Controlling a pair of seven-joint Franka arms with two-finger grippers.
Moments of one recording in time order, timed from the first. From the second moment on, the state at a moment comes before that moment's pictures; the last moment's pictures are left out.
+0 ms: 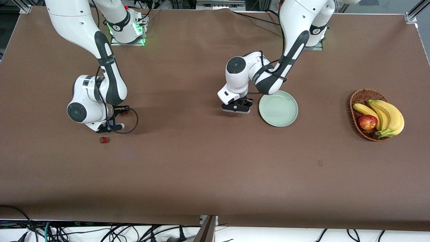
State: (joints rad) left arm -0.52 0.58 -0.23 -1.91 0.39 2.38 -0.87; right arm 0.52 0.54 -0.44 -2.03 0.29 2.12 -0.27
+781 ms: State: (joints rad) left arm -0.26 0.50 -0.22 -1.80 0.39 1.95 -0.11; right arm 0.59 0.53 -0.40 -1.88 0.30 2.09 -0.11
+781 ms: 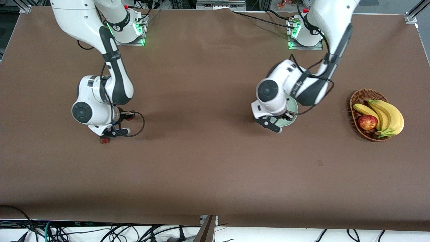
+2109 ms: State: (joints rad) left arm -0.12 0.45 -0.24 -1.91 0.24 2.08 0.03; right arm 0.84 0.85 -0.02 -1.42 0.30 2.43 1.00
